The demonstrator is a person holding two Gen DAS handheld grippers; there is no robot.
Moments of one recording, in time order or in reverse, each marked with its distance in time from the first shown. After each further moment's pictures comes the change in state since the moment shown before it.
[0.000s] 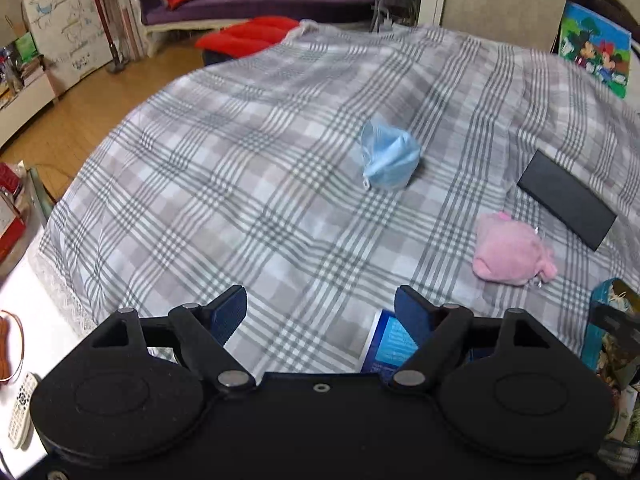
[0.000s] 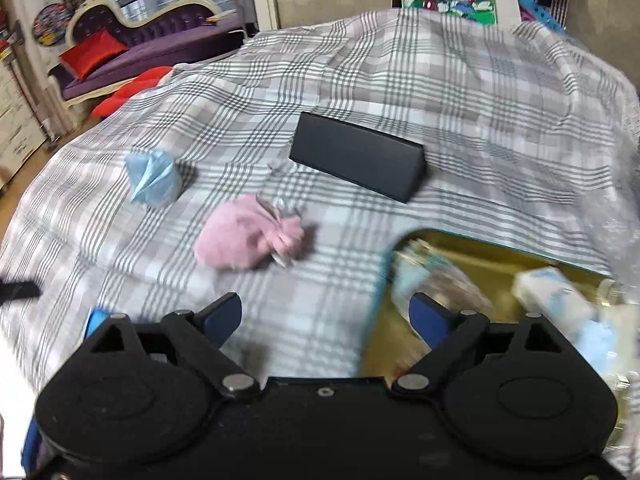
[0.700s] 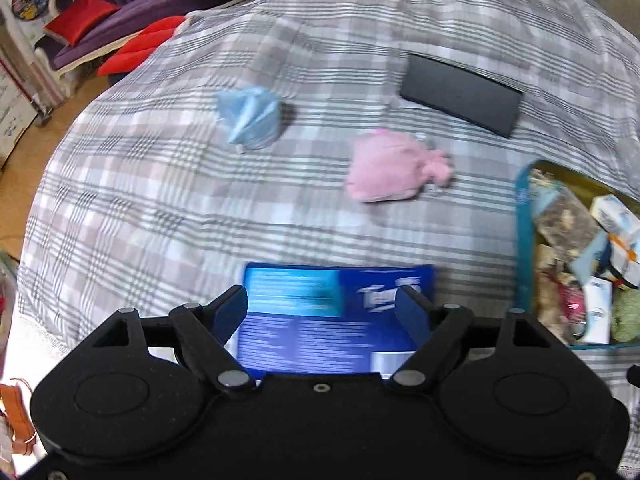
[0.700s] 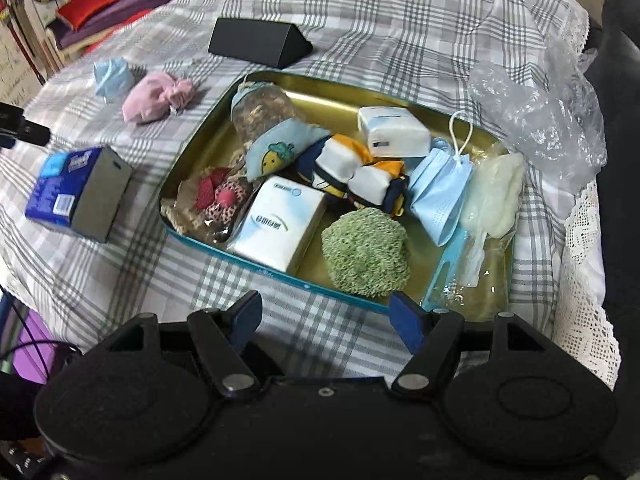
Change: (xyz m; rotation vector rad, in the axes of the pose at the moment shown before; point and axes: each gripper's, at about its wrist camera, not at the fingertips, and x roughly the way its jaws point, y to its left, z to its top) left arm -0.007 -0.104 -0.024 0.307 0.132 -0.049; right arm -0.083 -0.166 -0.132 -0.073 0.151 -0.017
